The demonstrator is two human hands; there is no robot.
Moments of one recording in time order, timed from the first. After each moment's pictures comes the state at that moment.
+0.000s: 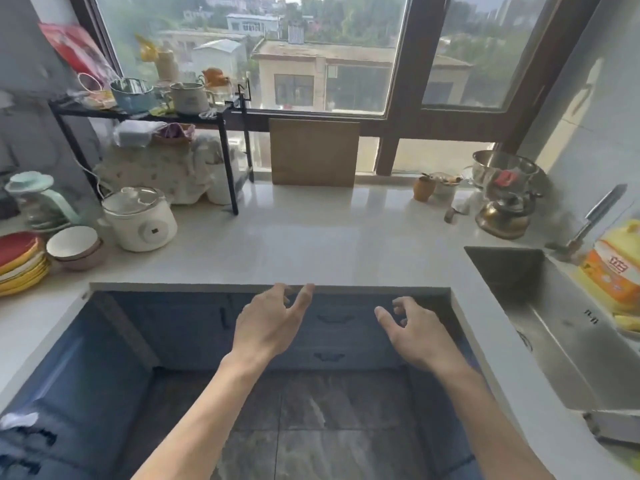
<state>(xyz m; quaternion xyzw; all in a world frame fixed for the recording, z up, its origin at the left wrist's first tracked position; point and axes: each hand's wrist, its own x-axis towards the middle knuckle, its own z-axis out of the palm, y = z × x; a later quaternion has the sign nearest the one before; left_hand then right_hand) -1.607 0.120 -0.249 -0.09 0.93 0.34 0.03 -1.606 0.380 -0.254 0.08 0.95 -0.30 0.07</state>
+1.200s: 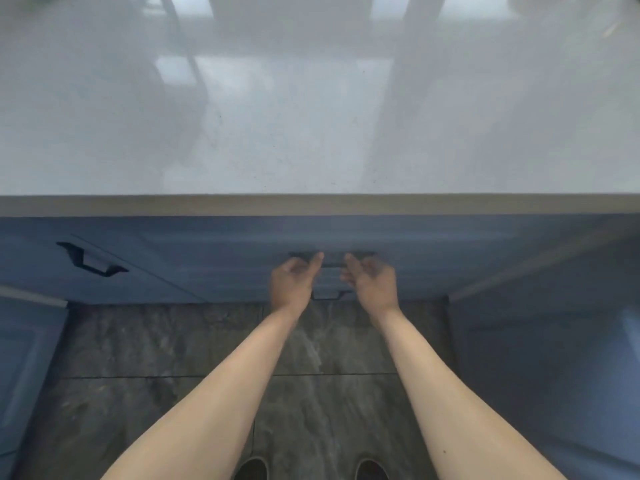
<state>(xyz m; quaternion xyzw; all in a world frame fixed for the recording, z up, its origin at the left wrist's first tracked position) -1.929 0.225 -0.826 -0.29 0.74 0.60 0.06 -1.935 0.378 -0.821 0.25 0.69 -0.67 0.09</state>
